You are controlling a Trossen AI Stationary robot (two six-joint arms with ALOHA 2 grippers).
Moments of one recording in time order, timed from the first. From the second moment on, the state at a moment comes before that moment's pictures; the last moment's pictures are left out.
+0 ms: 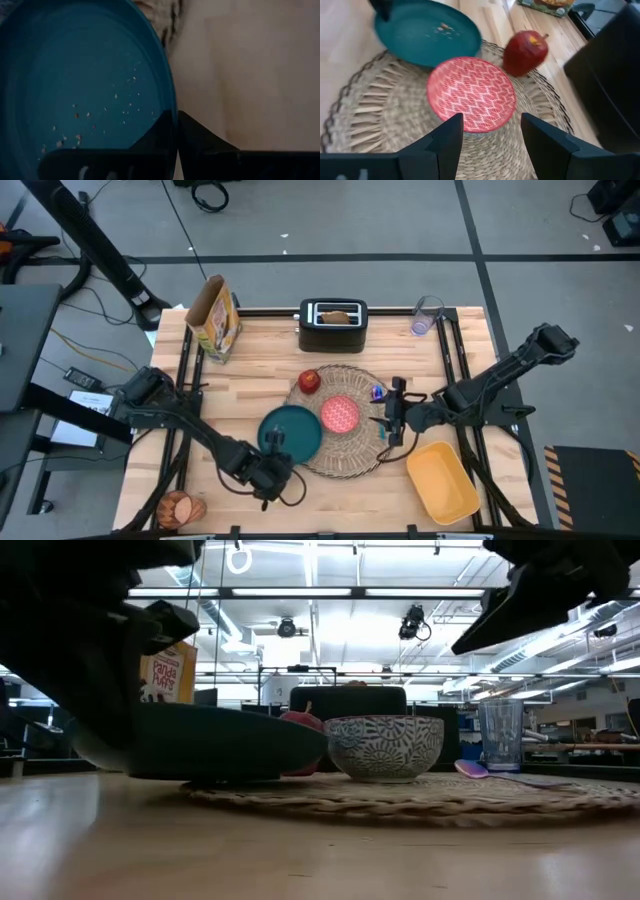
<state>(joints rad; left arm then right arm) -0.65 1.80 1.12 -0.55 -0.35 -0.36 0.44 1.14 0.60 -0.15 0.58 0.19</state>
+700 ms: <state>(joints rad) -0.67 1.86 1.24 -0.58 -0.36 -0.25 0.34 1.14 0.60 -0.25 0.57 0.24</state>
